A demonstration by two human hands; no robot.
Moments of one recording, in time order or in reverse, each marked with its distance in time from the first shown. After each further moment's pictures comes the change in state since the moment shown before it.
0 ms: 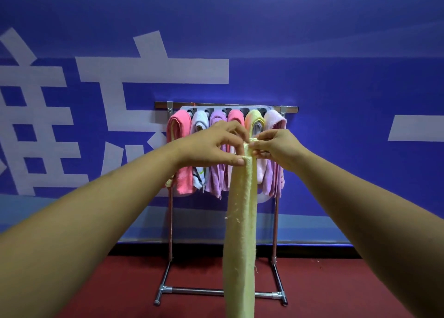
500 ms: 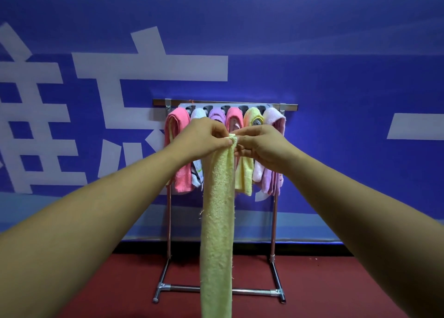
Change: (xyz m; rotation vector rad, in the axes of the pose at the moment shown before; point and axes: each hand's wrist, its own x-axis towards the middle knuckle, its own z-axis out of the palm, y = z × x) left_hand 0.009 -0.017 0.010 0.043 0.364 -0.283; right_hand -0.013 -0.015 0.030 0.200 -0.246 -0.071
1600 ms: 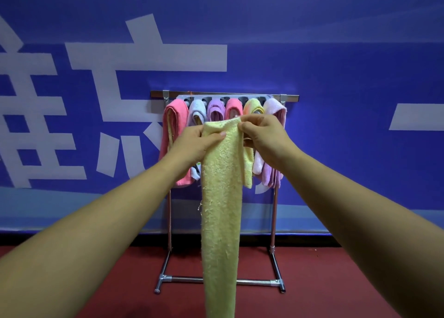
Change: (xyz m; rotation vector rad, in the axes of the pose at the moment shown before) left_hand -0.021 -0.021 0.032 -0.726 0.088 -0.310; right_hand -0.012 0.000 0.017 -0.166 0.214 -0.130
